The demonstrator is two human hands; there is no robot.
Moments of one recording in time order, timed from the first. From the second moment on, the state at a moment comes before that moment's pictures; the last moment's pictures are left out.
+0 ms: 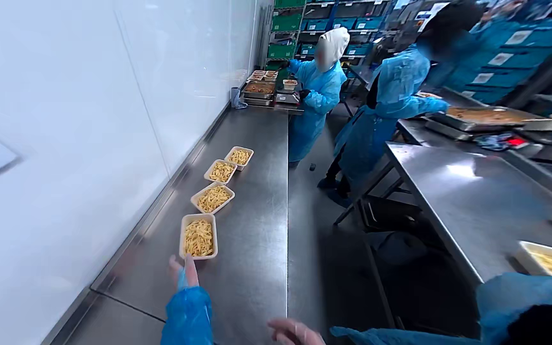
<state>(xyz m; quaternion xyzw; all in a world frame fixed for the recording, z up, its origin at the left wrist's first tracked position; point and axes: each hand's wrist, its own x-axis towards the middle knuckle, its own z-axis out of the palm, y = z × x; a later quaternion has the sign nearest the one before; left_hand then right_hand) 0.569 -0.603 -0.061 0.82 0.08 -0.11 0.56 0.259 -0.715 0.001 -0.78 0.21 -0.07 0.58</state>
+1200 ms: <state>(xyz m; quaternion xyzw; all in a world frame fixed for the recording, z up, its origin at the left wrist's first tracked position) 0.628 -0.806 -0.087 0.70 0.35 -0.11 0.62 0.853 -0.994 -0.032 -0.93 -0.12 0.21 0.29</state>
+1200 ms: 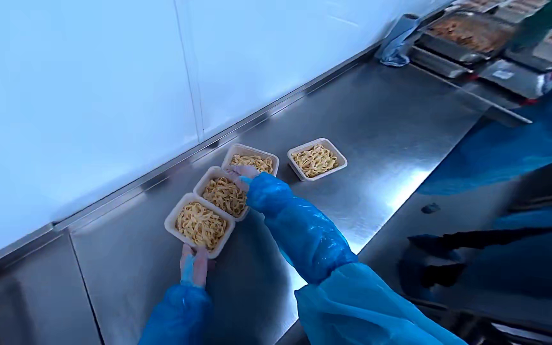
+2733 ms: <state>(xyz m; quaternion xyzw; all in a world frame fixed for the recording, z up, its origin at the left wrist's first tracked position) 0.775 -0.903 -0.098 0.80 0.12 -0.14 0.57 0.704 -1.227 -0.019 -0.86 0.21 -0.14 0.44</state>
